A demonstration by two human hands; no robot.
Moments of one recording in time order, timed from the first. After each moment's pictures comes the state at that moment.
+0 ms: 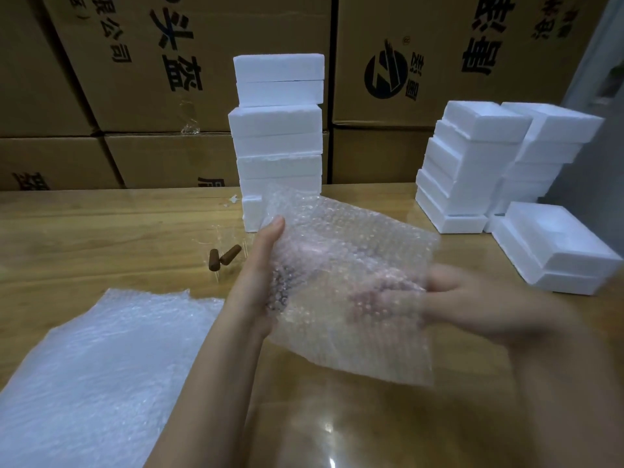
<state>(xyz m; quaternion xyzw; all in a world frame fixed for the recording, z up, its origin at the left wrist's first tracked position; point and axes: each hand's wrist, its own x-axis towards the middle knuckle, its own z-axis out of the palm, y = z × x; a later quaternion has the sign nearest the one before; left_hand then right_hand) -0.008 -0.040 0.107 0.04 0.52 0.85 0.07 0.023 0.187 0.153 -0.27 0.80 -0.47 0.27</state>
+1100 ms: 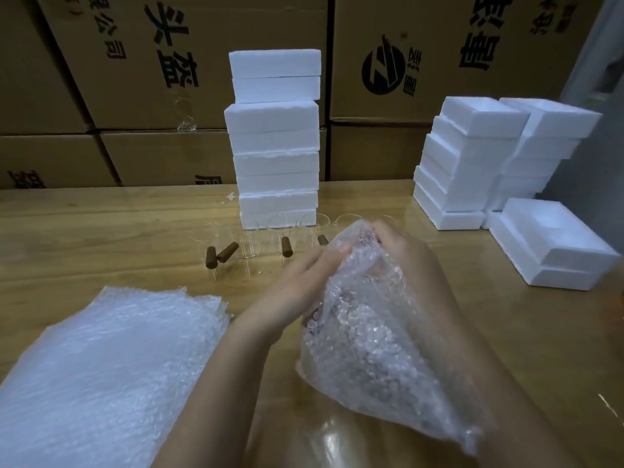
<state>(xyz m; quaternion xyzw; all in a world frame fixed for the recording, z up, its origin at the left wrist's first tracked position) -0.002 -0.025 0.109 0.19 0.78 0.59 0.11 -0.015 0.138 0.126 -0.12 0.94 -0.30 -0.12</state>
